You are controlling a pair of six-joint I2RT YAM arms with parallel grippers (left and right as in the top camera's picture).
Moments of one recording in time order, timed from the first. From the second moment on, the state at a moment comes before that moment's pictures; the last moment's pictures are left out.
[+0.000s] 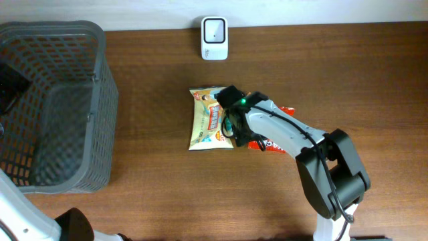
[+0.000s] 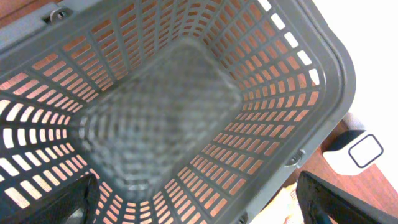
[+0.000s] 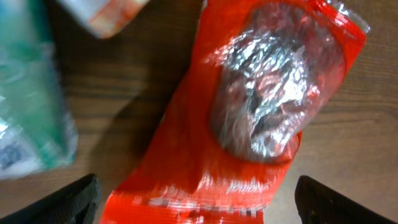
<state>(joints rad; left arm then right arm) 0.53 1.68 2.41 -1.69 0.08 -0.41 0.54 1.99 1.37 -0.98 0.40 0.44</state>
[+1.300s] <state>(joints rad) 0.53 1.68 2.41 -1.69 0.08 -0.41 -0.34 2.01 1.20 -0.97 -0.74 0.23</state>
